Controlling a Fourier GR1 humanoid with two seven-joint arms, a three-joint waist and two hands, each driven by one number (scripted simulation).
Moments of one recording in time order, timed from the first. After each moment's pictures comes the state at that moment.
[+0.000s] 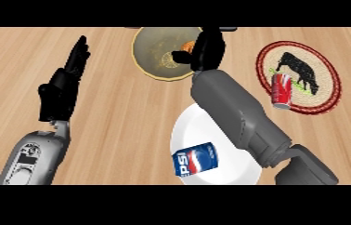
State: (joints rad) left arm -0.33 0.28 -0.08 -1.54 -0.09 0.19 0.16; right arm -1.17 0.00 0.55 -0.41 0.38 -1.08 0.61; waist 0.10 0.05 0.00
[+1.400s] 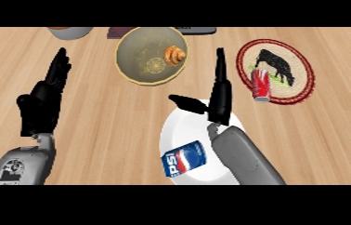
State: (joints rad) left arm -0.21 0.27 0.00 -1.60 -0.12 0.17 0.18; right arm -0.53 0.00 0.43 -1.11 0.16 -0.92 0.01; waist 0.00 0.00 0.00
